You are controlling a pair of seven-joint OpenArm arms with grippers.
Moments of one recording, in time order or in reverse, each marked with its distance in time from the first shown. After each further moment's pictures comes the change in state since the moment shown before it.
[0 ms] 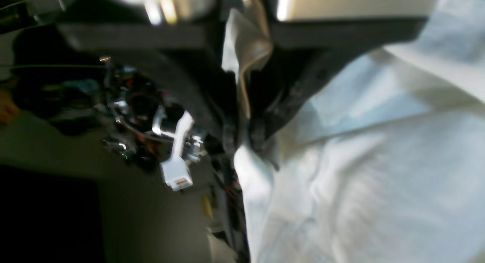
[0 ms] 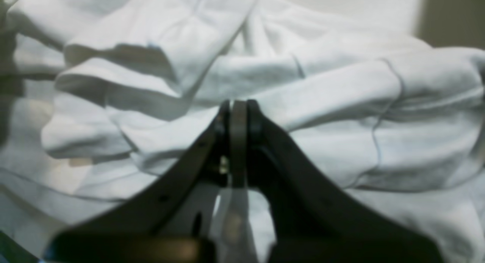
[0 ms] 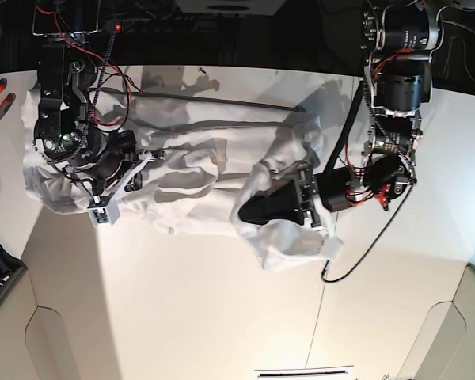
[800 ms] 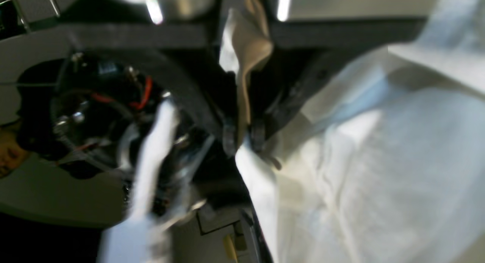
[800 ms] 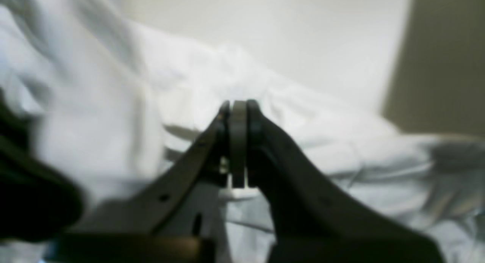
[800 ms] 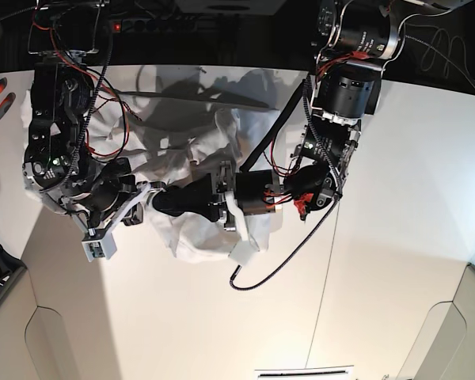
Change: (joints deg) left arm -1.9 9.2 10.4 0.0 6.8 0.0 -5.8; right arm 4.9 0.0 0.0 6.1 3.1 0.0 -3.8
